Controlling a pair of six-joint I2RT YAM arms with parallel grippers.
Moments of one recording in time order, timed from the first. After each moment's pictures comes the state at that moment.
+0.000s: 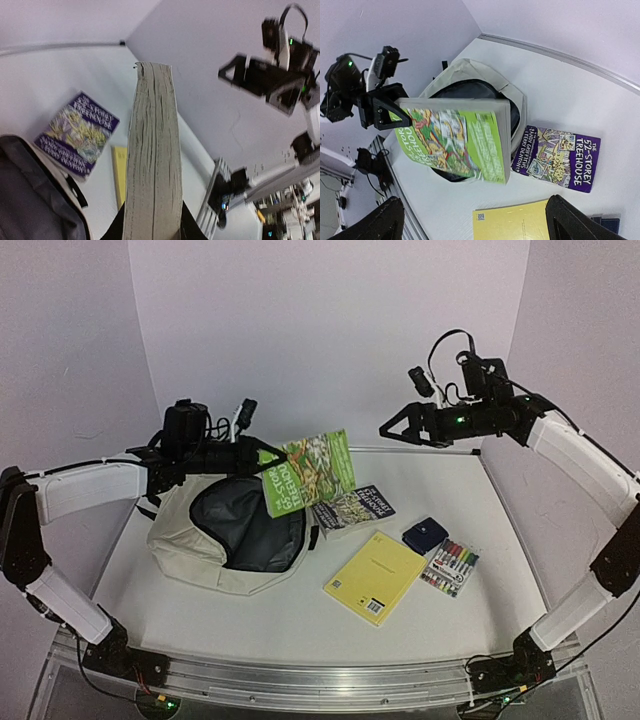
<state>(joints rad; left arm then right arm) -0.58 1.50 1.11 0.08 0.64 -0.56 0.44 1.53 1.58 -0.65 -0.59 0.18</state>
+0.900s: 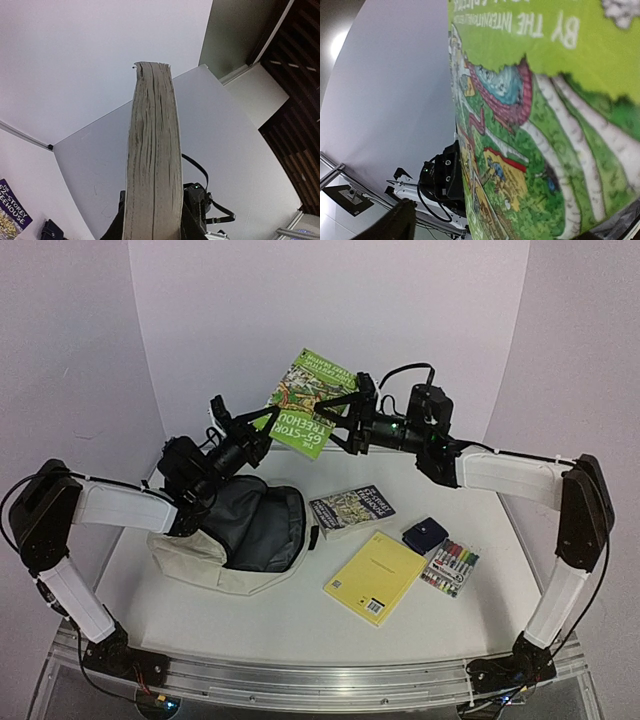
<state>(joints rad) -0.69 1.62 0.88 1.20 0.17 -1.25 0.64 1.78 1.39 0.48 -0.70 1.05</state>
